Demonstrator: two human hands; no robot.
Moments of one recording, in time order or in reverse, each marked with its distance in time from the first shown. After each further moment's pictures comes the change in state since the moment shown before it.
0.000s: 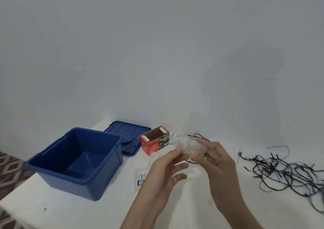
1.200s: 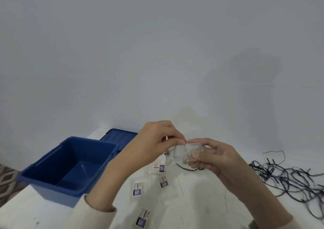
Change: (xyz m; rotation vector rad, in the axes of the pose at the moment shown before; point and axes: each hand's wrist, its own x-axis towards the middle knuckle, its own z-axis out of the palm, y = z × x) left_hand 0.019 0.082 0.010 1.289 -0.275 0.828; right_hand 0.030 -0.044 -0.026 -0.041 -0.371 0.198
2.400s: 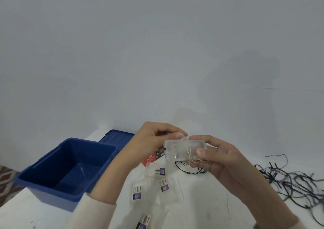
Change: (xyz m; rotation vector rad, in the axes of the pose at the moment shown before) left_hand 0.006 -0.007 -0.003 -0.528 0.015 -0.326; right_hand 0.005 -0.013 0.006 0.182 -0.087 0.006
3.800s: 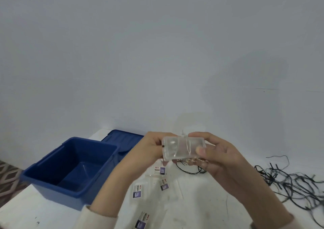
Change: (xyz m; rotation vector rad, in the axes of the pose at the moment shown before) left_hand -0.021 0.004 0.013 -0.065 -0.055 -0.048; right_hand -0.008 -0.004 0.003 0.034 -0.119 -0.064
